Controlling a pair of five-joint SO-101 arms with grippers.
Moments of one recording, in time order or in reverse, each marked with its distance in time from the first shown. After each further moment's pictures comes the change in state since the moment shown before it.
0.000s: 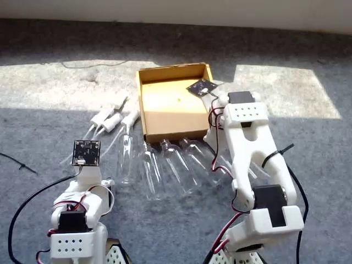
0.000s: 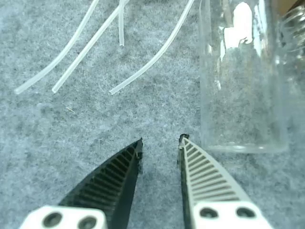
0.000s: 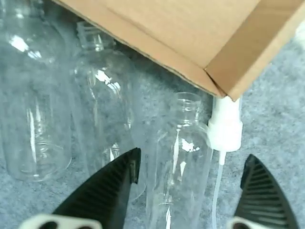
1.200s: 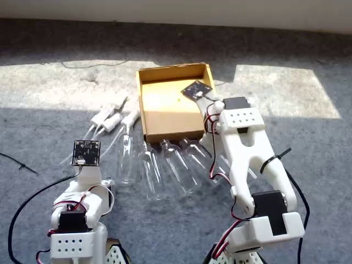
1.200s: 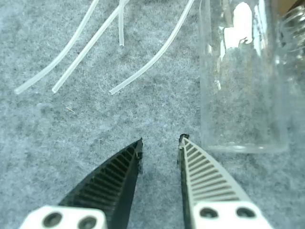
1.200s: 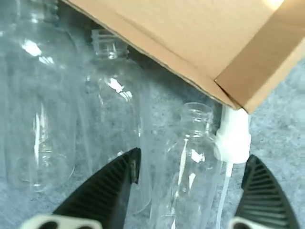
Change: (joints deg) left arm 0.0 0.0 0.0 0.0 0.0; right arm -2.1 -3.3 6.6 -5.9 0.1
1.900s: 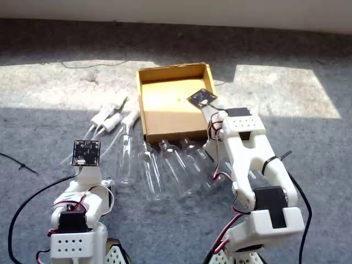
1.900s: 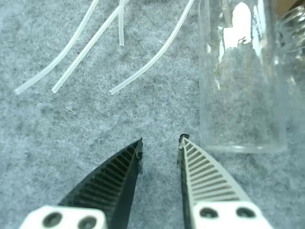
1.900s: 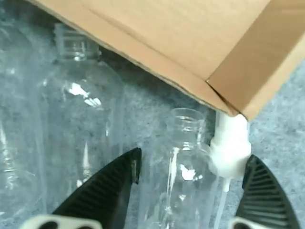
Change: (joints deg) left arm 0.0 0.0 0.0 0.0 0.0; right arm 2.6 3.3 6.9 -10.4 0.3
